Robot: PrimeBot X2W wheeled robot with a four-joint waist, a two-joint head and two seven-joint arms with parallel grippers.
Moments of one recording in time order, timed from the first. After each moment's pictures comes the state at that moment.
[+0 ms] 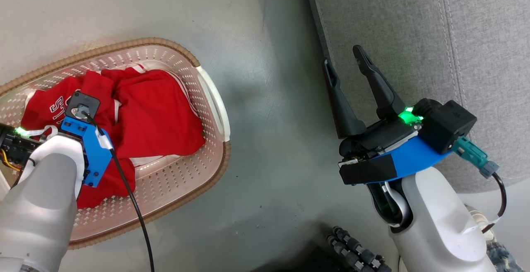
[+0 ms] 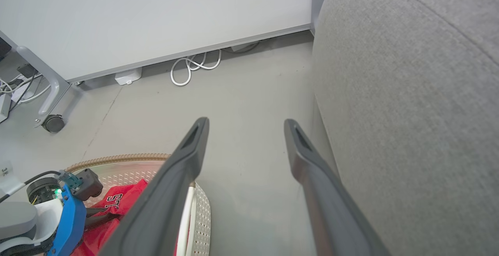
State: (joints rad) left arm -0.86 0.35 -0.52 1.21 -0.05 0.00 0.09; right arm -0.48 -0.05 0.31 0.16 0.36 0.13 -0.26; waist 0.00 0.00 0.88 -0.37
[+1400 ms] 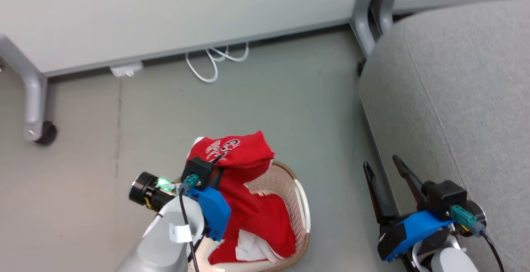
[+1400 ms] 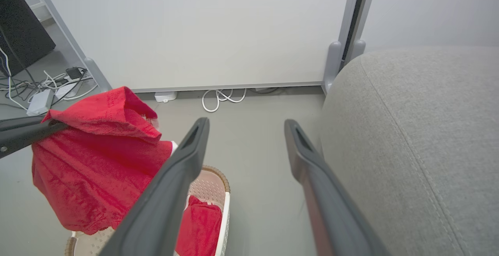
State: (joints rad) left arm -0.61 0.05 -0.59 1.09 -0.24 -0.12 -0.26; right arm -0.15 -0.05 0.09 0.25 0.11 0.13 -0.12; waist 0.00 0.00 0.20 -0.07
